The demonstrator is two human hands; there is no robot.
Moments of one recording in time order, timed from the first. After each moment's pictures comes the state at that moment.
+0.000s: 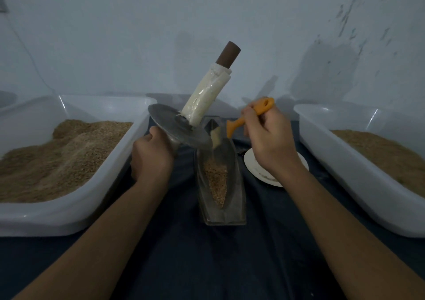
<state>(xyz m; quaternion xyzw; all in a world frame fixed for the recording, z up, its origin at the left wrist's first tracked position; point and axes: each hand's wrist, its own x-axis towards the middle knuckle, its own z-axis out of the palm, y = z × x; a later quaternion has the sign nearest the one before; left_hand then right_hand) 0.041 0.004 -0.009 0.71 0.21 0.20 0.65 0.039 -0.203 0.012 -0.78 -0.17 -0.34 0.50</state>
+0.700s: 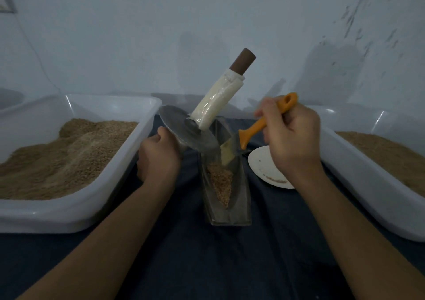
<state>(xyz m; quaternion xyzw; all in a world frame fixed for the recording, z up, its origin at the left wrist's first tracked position) 0.034 0.001 -0.007 0.72 0.21 0.20 0.63 0.006 -0.199 0.031 -0.72 -0.15 -0.40 0.55</state>
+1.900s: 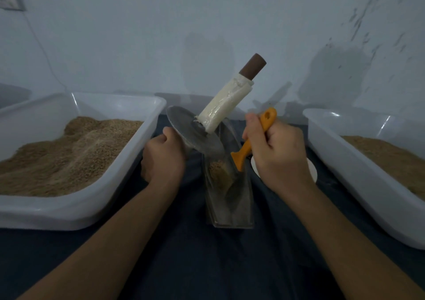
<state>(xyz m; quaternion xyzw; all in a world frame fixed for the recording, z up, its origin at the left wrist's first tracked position) 0.038 0.002 -0.015 0.73 0.19 0.24 0.61 -0.010 -0.180 0.020 -0.80 -0.20 -0.39 0.41</state>
